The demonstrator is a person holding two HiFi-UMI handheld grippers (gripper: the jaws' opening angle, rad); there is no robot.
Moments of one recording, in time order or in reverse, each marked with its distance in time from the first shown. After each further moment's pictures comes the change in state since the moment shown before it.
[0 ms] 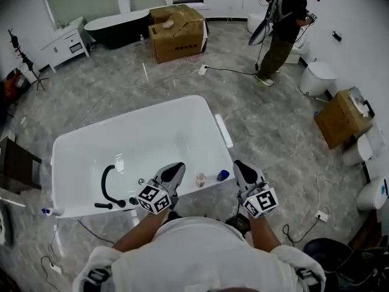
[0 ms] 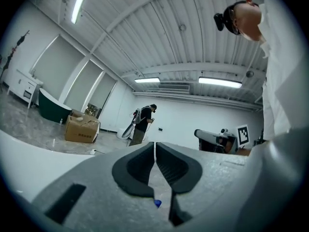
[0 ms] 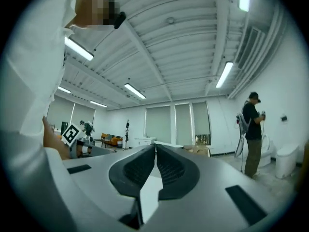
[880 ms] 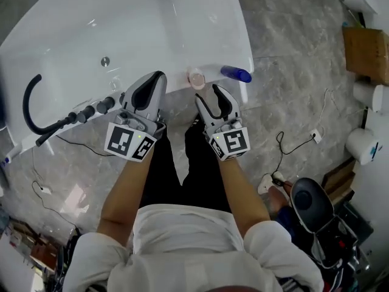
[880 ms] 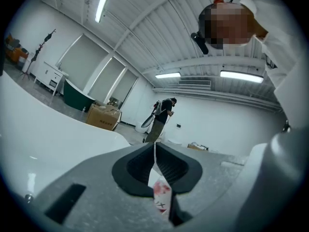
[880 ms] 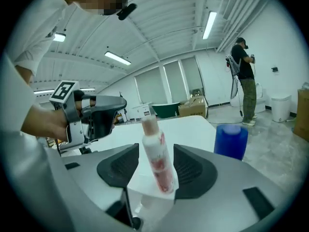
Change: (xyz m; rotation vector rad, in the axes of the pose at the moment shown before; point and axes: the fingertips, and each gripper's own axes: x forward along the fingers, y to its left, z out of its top) left arm 0.020 0.119 -0.225 -0.129 0.021 0.236; right arm 0.035 0.054 -0.396 0.272 0.431 -0.037
